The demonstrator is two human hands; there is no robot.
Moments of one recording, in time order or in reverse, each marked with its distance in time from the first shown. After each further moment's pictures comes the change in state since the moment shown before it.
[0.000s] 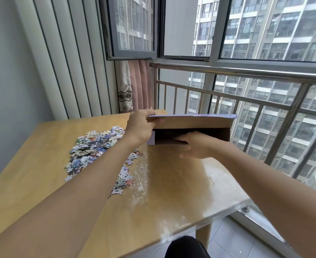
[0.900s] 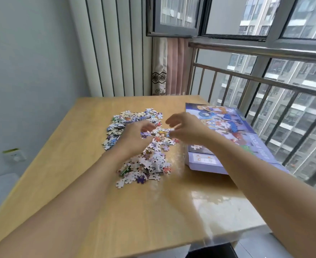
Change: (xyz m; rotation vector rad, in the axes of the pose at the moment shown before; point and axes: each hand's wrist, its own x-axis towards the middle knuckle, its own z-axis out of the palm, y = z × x) left_hand -0.070 -0.109 -0.083 0.274 -0.107 -0.240; right_hand 0.066 -0.138 0.022 0.505 0.125 -0.116
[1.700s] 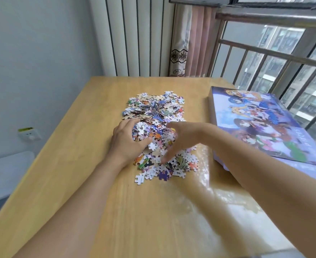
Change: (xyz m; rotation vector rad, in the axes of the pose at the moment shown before) left_hand -0.016 -0.110 -0.001 0.044 0.211 -0.240; right_hand 0.052 -0.026 0.073 -0.283 -0.610 0.163
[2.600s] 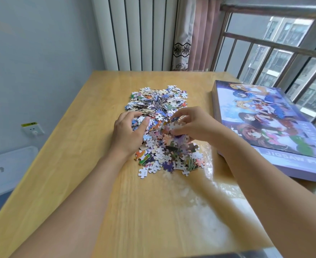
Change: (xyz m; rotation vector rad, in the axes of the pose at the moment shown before) left_hand 0.004 -0.008 0.004 -0.160 0.130 0.038; right_hand -0.005 0.015 0.019 0.635 0.374 -0.161
